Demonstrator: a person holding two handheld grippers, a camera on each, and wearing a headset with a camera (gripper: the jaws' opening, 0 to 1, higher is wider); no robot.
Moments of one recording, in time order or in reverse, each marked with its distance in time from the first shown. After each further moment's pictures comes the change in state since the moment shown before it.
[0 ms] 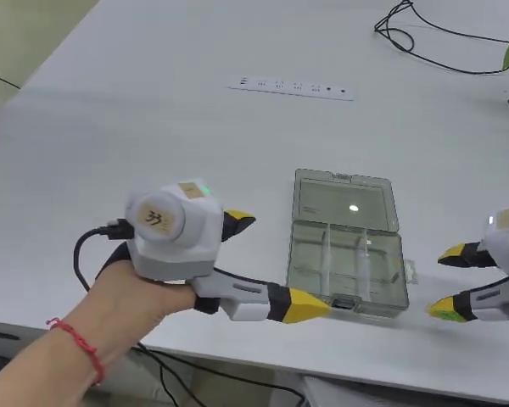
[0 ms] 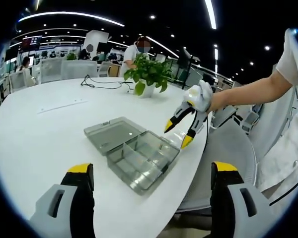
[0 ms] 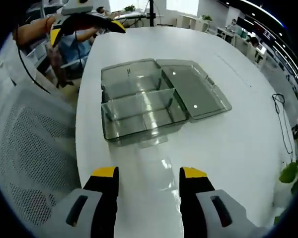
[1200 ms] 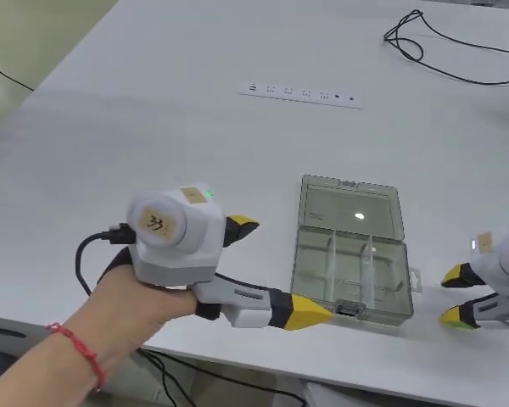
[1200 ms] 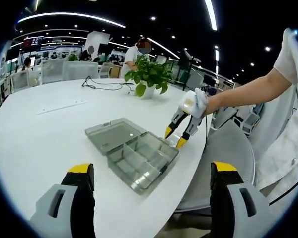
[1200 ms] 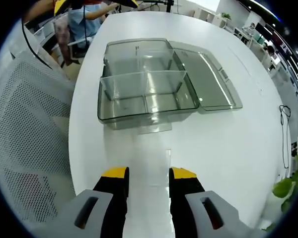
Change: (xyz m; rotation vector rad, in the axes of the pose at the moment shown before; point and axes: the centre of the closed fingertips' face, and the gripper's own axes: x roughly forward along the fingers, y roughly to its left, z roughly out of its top) left arm -0.004 -0.002 0.001 -0.002 -0.012 0.005; right arm 0.000 -0.005 -0.013 -0.073 0.071 -0.008
